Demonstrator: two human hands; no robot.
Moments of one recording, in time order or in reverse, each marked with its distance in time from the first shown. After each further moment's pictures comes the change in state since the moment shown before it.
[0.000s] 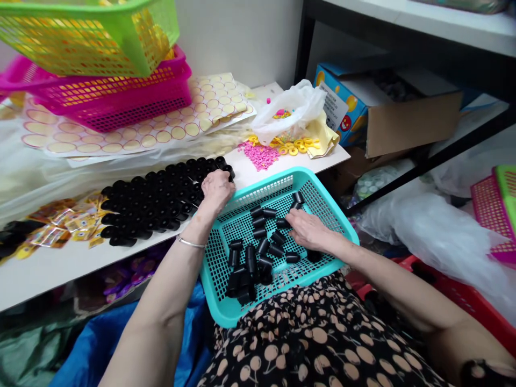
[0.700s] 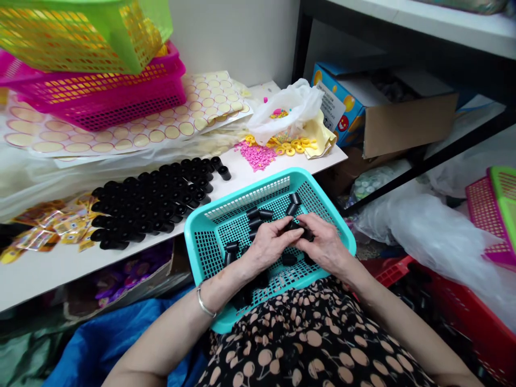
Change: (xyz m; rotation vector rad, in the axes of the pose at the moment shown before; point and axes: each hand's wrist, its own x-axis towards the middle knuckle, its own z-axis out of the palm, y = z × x) left_hand -0.142 0.081 0.011 -1.361 -0.634 0.226; right_hand -0.043 -0.008 -0.001 0.671 0.545 0.006
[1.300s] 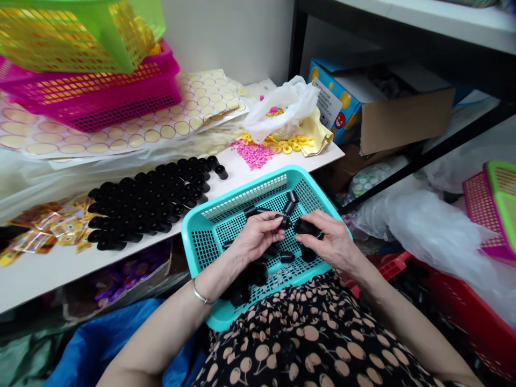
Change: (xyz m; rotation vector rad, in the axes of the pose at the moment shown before) left_hand 0.012 -0.003 -0.018 -0.668 0.070 -0.334; right_hand -0.004 0.000 -0.021 -0.089 0.028 -0.009
